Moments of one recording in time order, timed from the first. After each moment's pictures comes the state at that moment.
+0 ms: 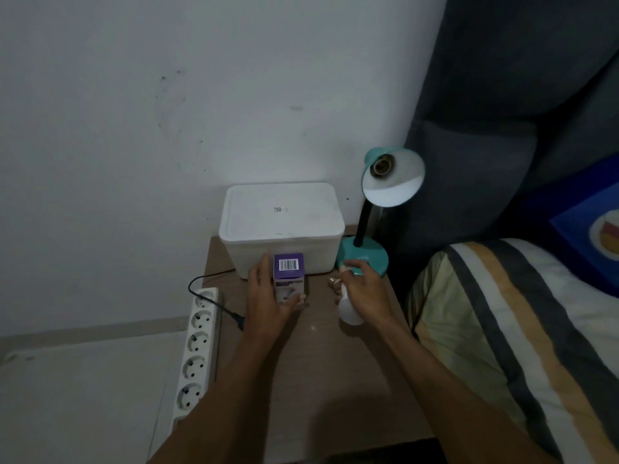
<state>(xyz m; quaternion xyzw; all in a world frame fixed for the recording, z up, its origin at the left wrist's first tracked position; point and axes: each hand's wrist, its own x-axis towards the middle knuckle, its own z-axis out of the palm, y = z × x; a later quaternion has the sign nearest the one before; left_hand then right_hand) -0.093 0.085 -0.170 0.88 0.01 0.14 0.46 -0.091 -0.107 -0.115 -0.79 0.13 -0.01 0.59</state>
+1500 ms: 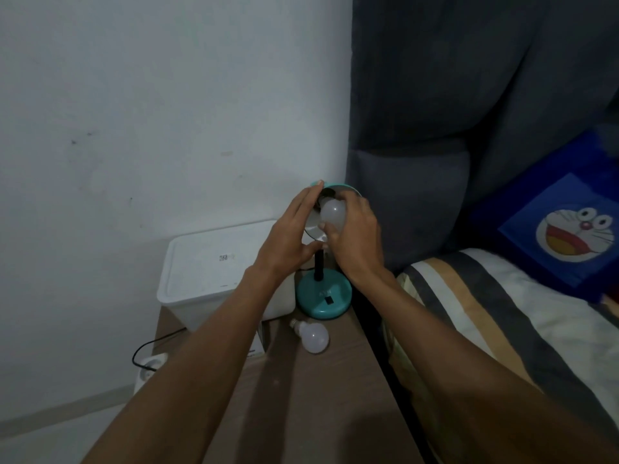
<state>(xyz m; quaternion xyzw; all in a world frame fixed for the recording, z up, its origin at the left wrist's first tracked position) 0.052 -0.036 -0.028 0.83 -0.38 0.21 0.35 -0.011 -0.178 -0.002 -0.87 0.03 -0.29 0.39</state>
